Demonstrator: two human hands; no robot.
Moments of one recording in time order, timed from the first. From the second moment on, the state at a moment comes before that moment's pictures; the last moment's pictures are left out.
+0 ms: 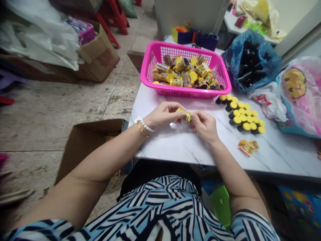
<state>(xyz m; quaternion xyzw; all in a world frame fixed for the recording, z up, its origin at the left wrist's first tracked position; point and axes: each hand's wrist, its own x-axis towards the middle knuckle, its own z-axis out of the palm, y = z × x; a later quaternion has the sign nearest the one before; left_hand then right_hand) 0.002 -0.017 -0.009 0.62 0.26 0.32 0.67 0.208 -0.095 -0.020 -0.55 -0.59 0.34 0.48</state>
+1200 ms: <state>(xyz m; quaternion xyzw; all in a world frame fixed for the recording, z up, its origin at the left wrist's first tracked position) 0.015 -0.022 -0.019 0.36 0.24 0.33 0.84 0.200 -0.090 -0.029 -0.47 -0.59 0.32 0.57</state>
